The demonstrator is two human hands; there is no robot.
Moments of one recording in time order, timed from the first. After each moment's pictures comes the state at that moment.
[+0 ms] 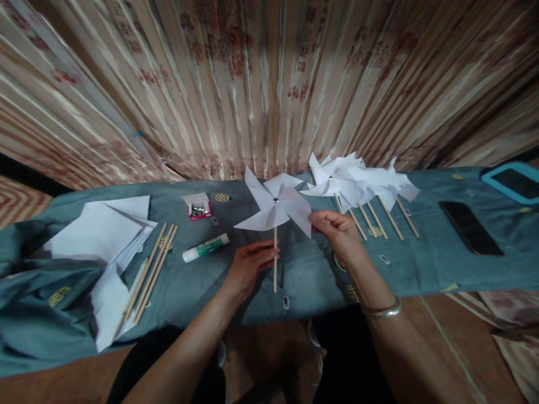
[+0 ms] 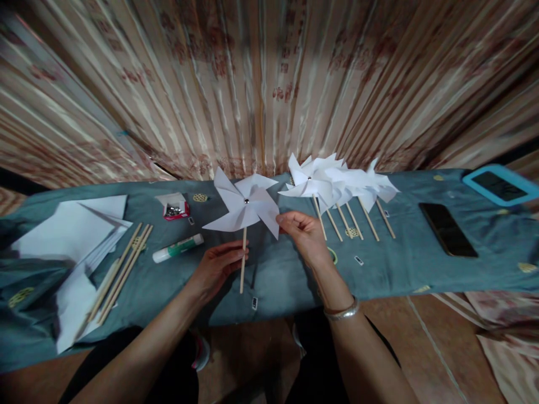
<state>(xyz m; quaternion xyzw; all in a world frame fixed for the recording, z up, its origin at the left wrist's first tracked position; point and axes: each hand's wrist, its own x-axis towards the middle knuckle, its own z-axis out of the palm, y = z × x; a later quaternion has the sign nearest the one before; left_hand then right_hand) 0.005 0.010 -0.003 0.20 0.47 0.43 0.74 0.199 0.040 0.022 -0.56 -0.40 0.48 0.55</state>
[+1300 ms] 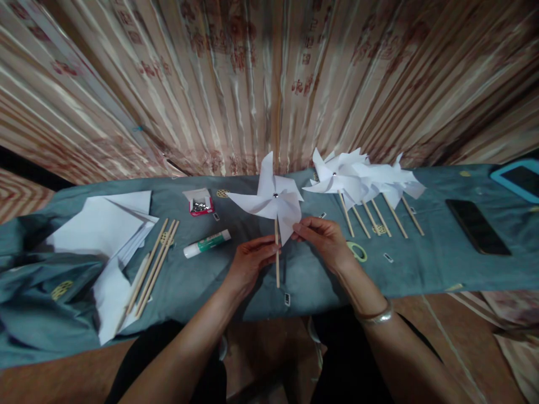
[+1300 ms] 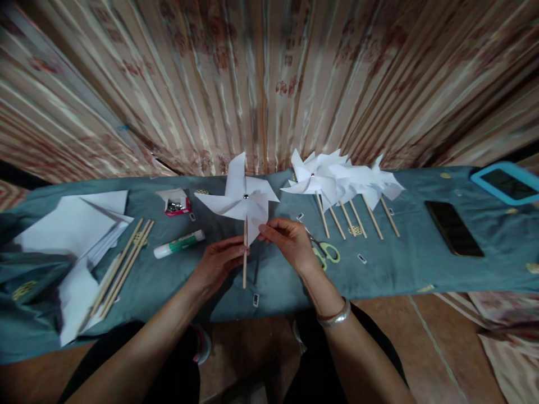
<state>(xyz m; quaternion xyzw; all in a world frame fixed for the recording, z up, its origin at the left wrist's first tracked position) 0.006 0.010 -0.002 0.21 0.45 0.44 0.75 0.176 0.030 0.014 -0.50 -0.44 0.57 0.48</state>
